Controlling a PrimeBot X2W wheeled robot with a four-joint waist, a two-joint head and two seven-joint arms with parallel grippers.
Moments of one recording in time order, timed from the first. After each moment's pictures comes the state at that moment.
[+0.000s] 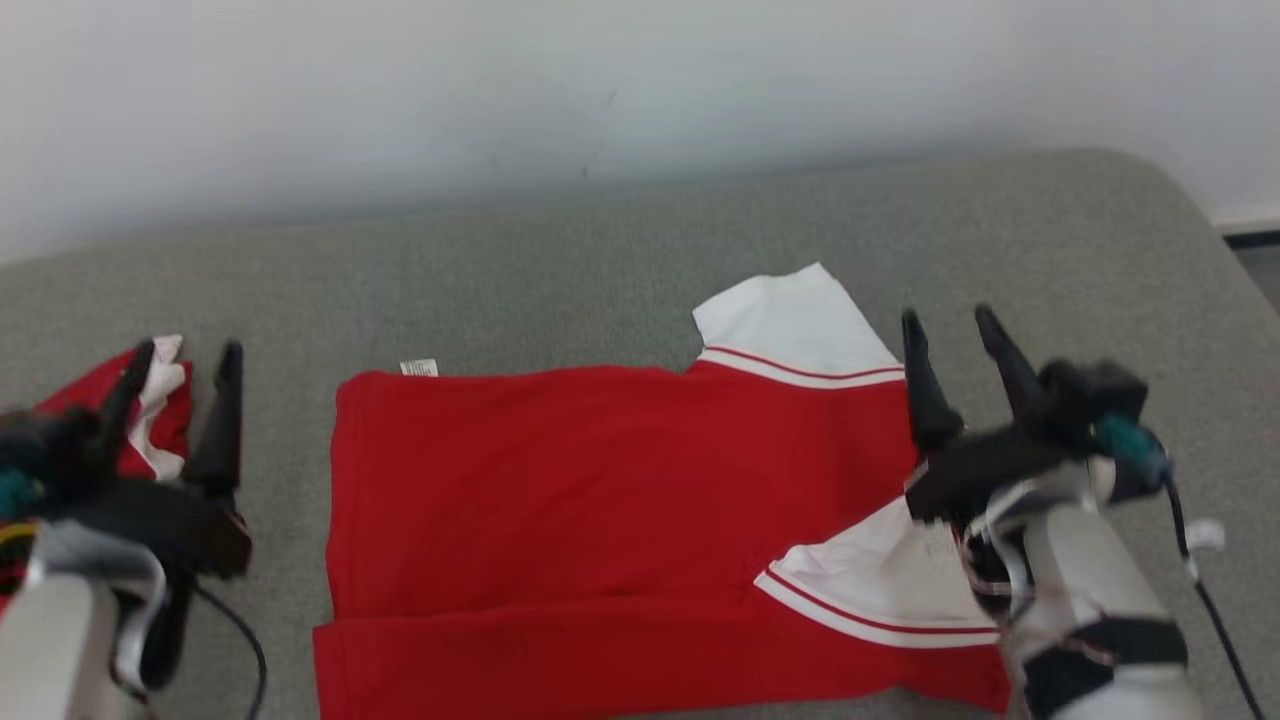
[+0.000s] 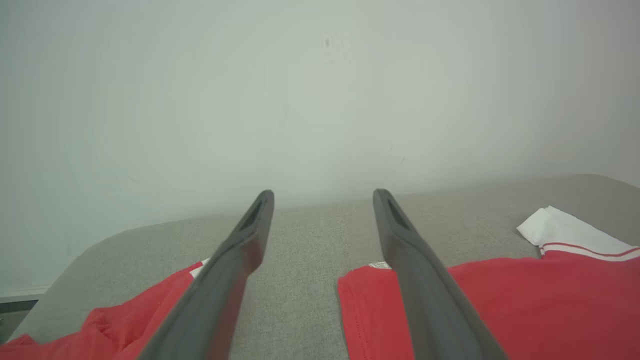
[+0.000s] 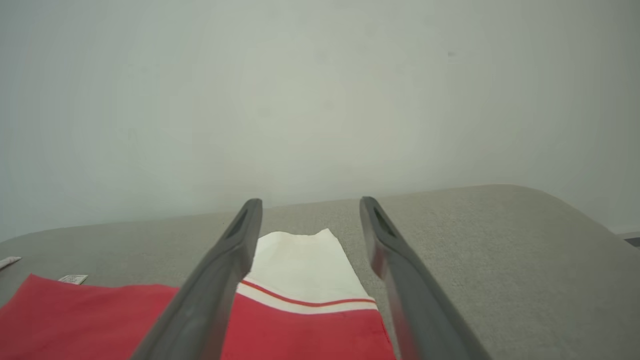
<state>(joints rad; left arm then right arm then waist) -0.40 0.39 -0.12 0.36 -0.43 -0.13 -0.14 -0.42 -0.14 0.00 0.45 0.18 0.13 -0.17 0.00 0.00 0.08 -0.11</state>
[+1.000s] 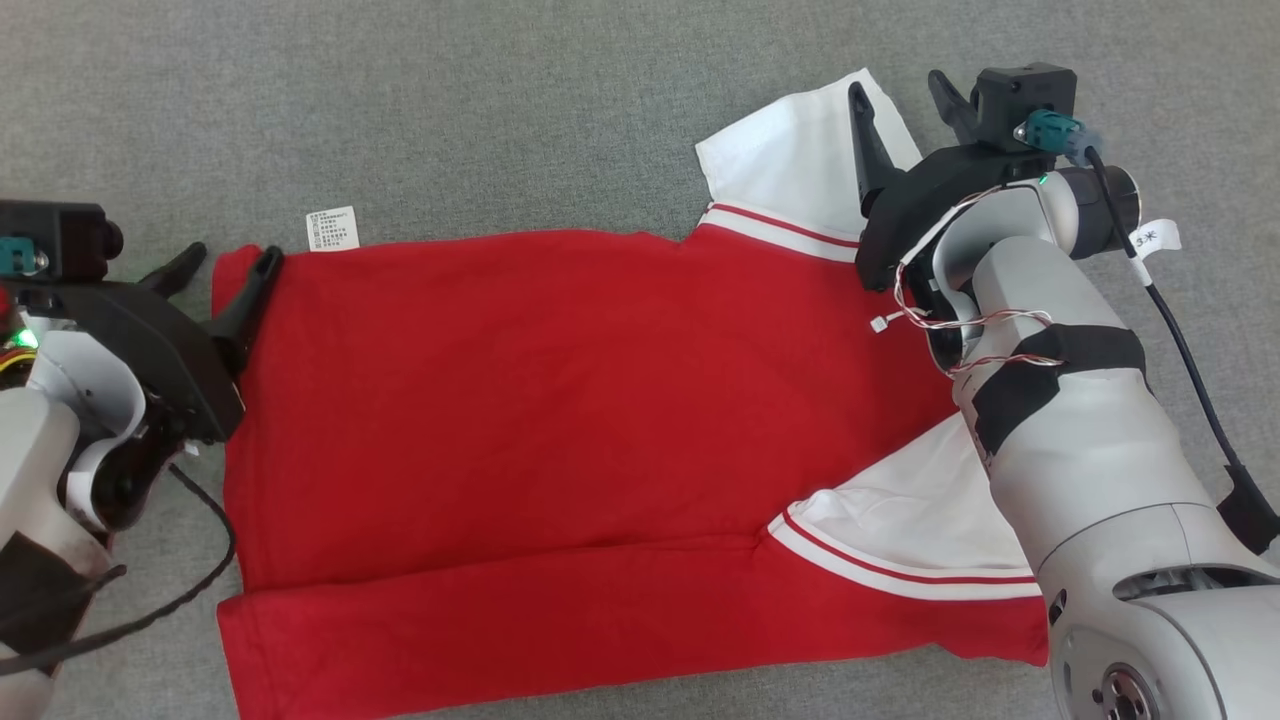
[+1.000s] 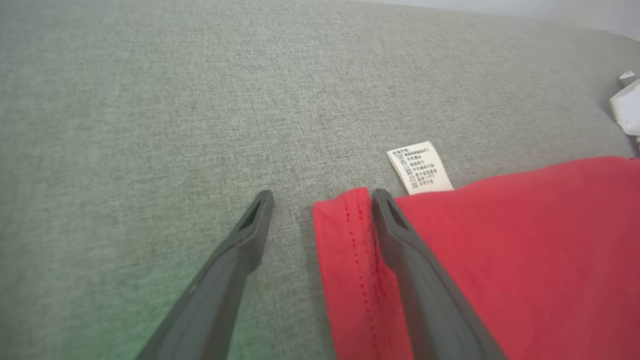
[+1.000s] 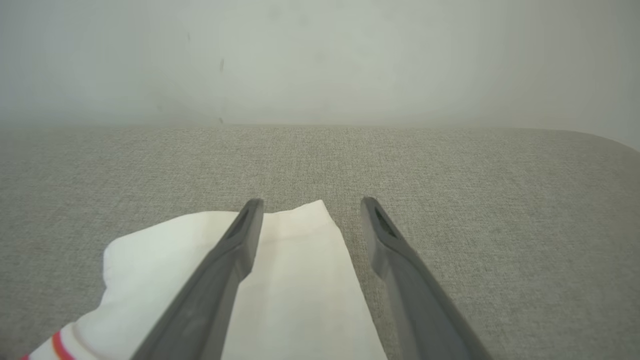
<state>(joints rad) -0.89 0.61 -0.68 0.60 -1.01 -0.13 0.17 -1.14 -0.09 -0.07 1.17 -0.08 0.13 -0.16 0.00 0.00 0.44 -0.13</state>
